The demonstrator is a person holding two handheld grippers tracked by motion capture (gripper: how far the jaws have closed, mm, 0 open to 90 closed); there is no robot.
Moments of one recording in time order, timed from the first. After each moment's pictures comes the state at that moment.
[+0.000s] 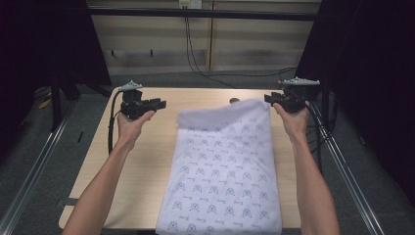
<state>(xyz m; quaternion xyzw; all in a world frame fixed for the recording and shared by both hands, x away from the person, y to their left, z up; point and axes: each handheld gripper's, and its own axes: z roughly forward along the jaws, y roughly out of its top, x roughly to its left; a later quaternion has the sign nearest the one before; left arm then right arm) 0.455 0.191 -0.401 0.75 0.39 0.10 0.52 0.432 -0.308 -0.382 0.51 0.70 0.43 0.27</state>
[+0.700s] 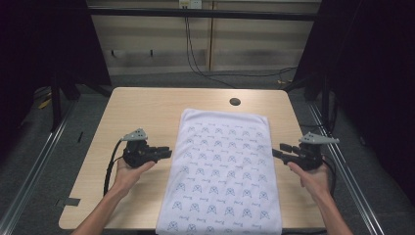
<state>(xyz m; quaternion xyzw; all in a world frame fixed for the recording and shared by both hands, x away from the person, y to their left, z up) 0.345 0.191 -0.462 0.81 0.30 0.00 0.50 0.281 -0.325 -0.446 0.47 0.74 0.45 0.18</state>
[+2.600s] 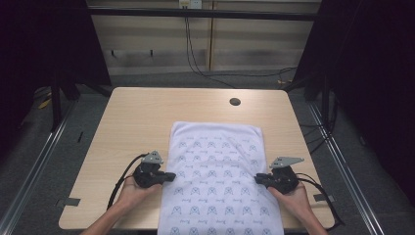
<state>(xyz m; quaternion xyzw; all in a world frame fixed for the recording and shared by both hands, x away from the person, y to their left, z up) 0.310 0.169 -0.500 0.88 0.27 -0.01 0.39 0.254 -0.268 -0.499 0.42 0.83 0.36 0.10</state>
